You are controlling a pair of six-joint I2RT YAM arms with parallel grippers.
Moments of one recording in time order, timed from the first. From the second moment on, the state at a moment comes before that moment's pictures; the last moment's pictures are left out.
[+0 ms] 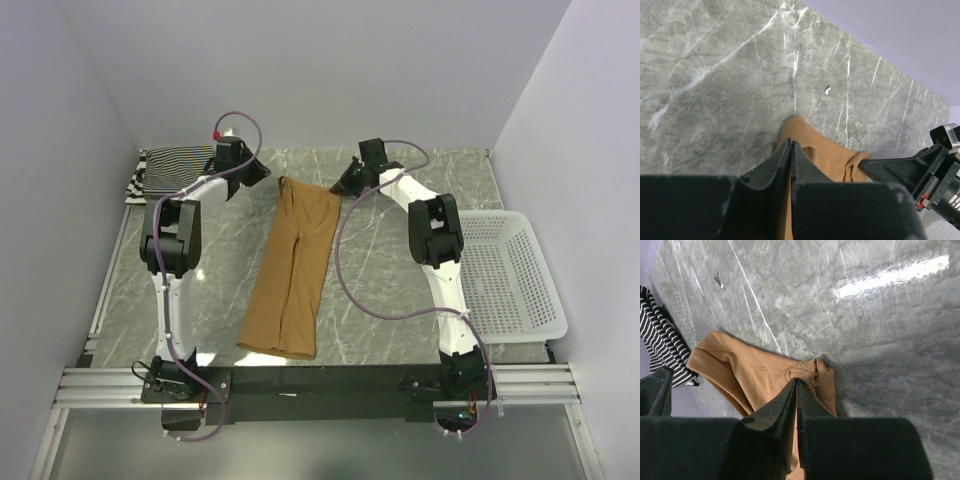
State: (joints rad) left arm -0.17 2.22 1.64 0.06 0.18 -0.75; right arm 0.29 2.51 2.06 -0.36 -0.32 0.93
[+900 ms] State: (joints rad) left arm -0.26 2.46 1.86 0.03 0.26 -0.76; right arm 0.27 2.51 2.06 -0.36 -0.37 0.93
